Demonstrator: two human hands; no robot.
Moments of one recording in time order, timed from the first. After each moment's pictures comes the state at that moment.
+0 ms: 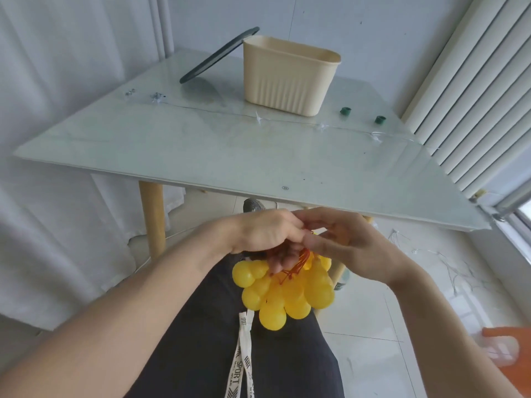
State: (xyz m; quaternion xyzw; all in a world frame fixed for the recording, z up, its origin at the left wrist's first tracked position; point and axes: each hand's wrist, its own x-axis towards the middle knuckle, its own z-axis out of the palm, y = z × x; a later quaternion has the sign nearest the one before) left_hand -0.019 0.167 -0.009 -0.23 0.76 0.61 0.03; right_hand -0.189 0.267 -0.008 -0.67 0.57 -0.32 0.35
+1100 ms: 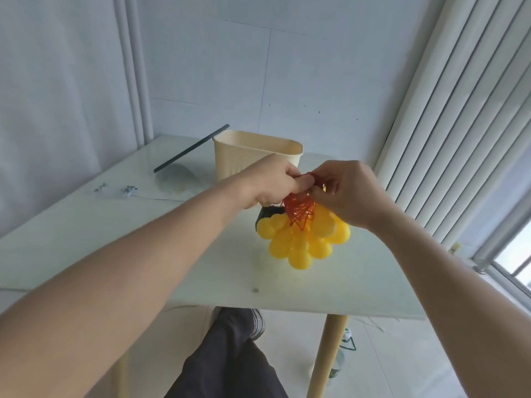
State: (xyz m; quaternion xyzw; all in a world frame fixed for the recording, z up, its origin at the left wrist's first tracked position) left_hand -0.114 0.045 0.126 -0.30 0.84 0.41 -0.21; right_hand -0.268 0.142 0.122 -0.66 0.67 -0.35 -0.04
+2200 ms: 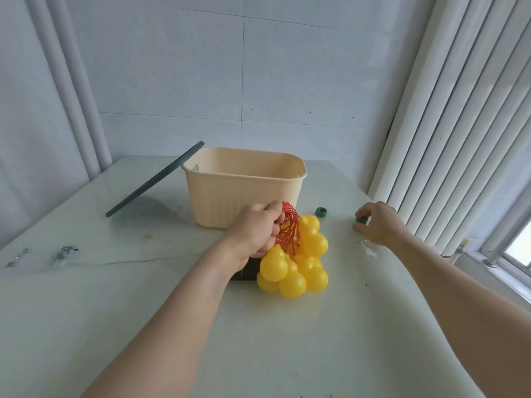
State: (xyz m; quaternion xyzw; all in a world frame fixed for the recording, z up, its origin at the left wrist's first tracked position) left_hand -0.169 -0.074 0.056 -0.32 0.66 0.62 -0.26; right_hand -0.465 -0.001 0.016 -0.43 0.88 -0.22 -0.01
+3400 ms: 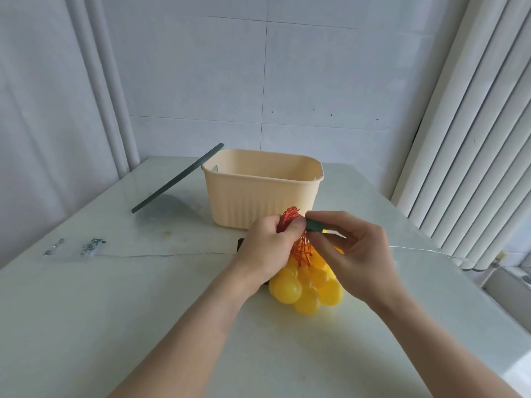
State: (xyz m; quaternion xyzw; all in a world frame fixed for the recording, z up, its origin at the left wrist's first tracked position) left_hand -0.156 -0.043 0.048 -0.31 0.70 0.55 -0.34; right_hand -0.287 0.045 0.042 -0.56 0.55 -0.61 0.12
